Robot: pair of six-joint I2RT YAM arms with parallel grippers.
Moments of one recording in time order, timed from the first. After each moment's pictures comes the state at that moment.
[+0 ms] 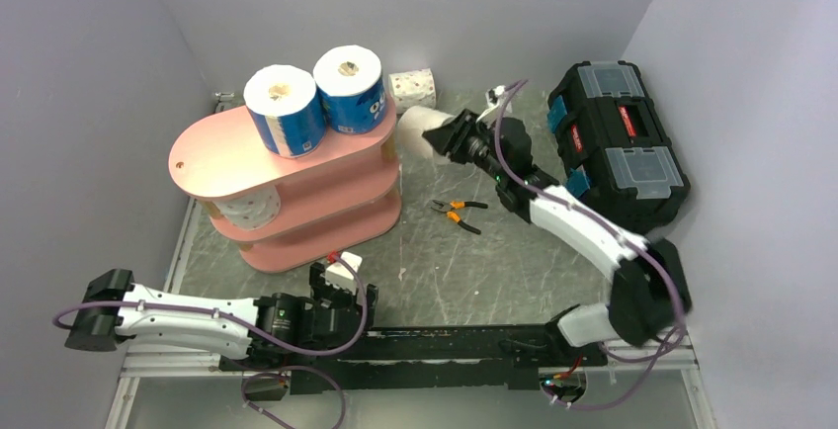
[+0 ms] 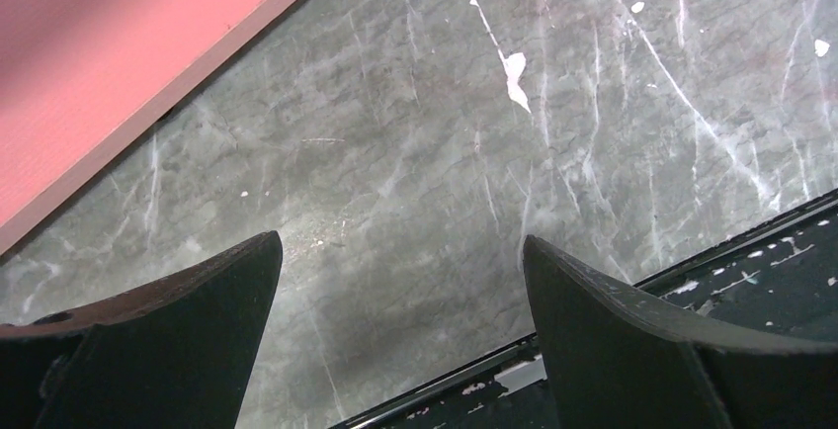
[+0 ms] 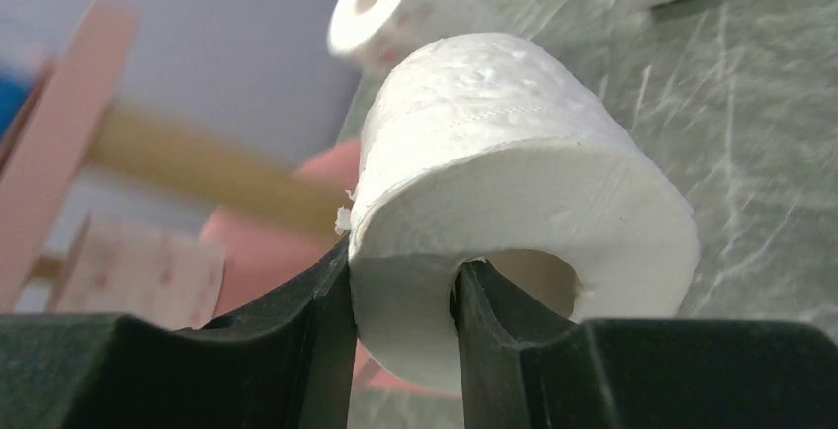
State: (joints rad) left arm -1.56 0.78 0.37 -0.50 -0.89 -0.91; right arm 0.47 1.47 0.99 0.34 -0.15 0.81
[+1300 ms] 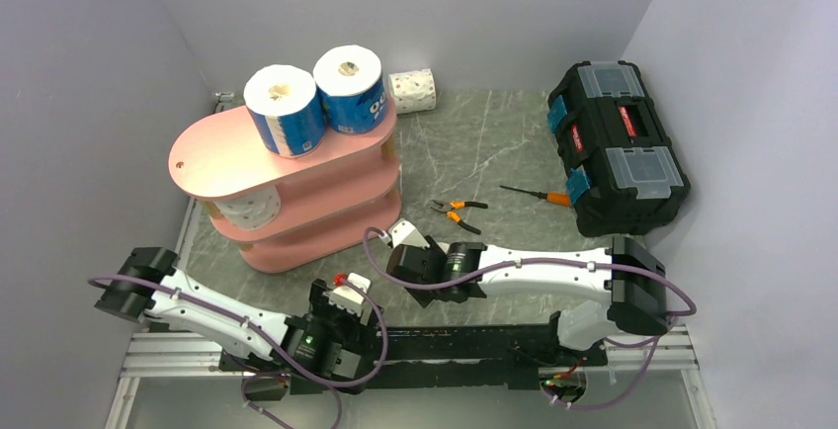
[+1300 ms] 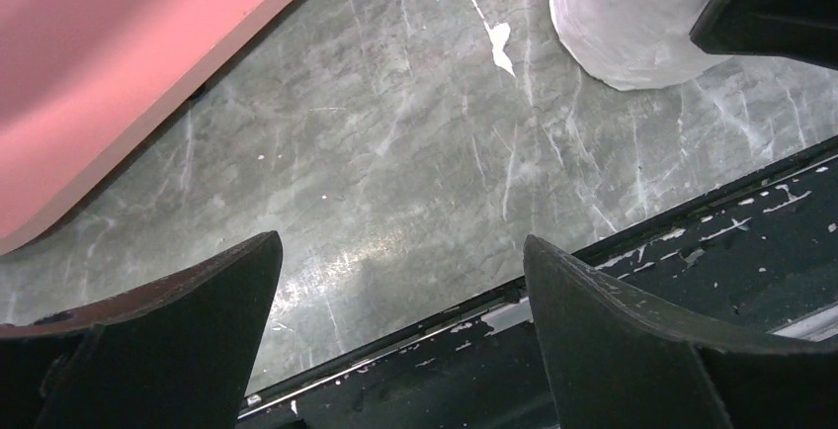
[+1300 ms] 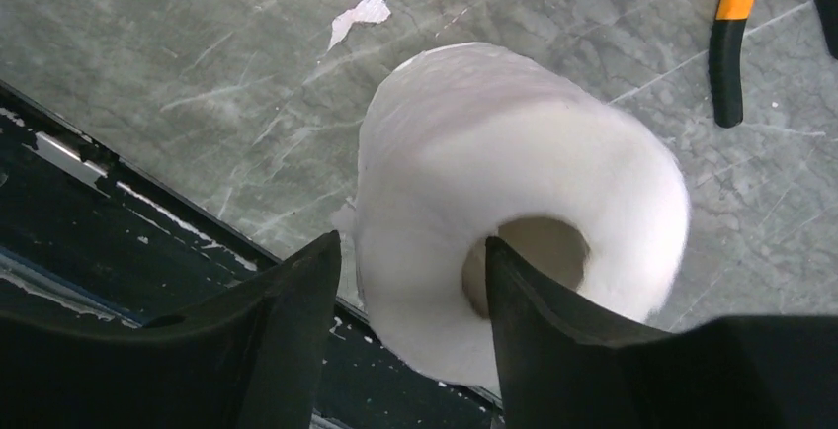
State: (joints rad) left arm -1.86 1.05 0.56 -0.91 -1.06 -1.35; right arm 1.32 1.47 1.04 -0.74 0.42 0.46
